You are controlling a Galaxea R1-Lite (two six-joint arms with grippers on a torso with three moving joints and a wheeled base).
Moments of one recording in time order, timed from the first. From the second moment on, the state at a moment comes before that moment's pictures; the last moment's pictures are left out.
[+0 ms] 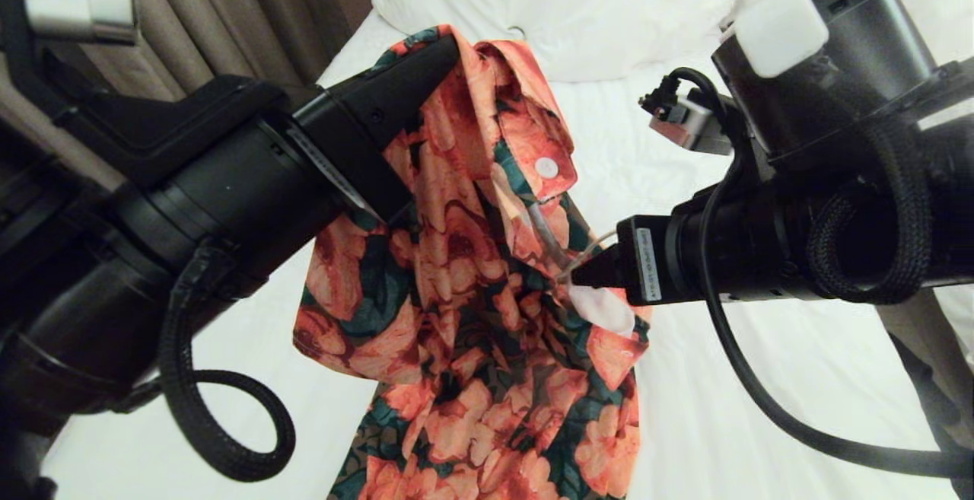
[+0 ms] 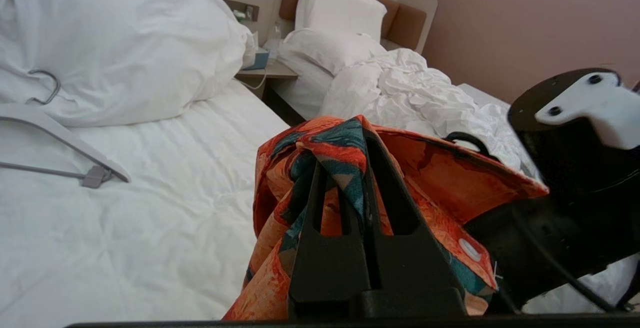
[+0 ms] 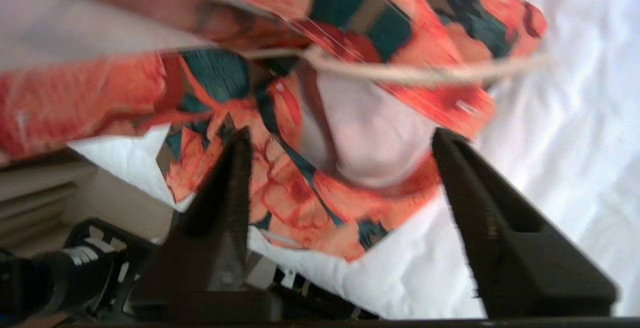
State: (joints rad) left arm -0.86 1.40 -0.76 -1.10 0.00 0.00; right arm 0.87 1.67 -1.63 0.61 -0.24 0.49
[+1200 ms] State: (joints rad) left arm -0.86 1.40 -0.77 -1.10 0.00 0.00; right arm 0.86 1.74 -1.64 0.44 -0.29 0.41
